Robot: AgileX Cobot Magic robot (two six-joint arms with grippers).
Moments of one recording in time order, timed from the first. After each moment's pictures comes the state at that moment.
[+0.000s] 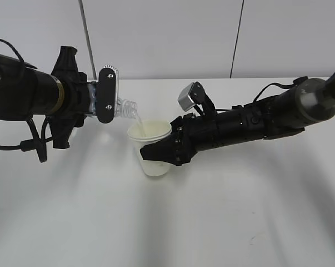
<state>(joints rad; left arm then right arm) -0.49 1.75 -1.00 1.58 0.33 -0.21 0.23 2.25 -1.30 -1.47 -0.98 0.98</state>
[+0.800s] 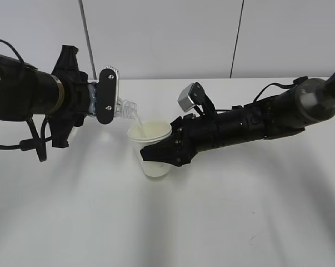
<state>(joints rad) -0.49 1.75 -1.00 1.60 0.33 -0.21 0.23 2.25 -1.30 -1.48 -0.98 0.98</state>
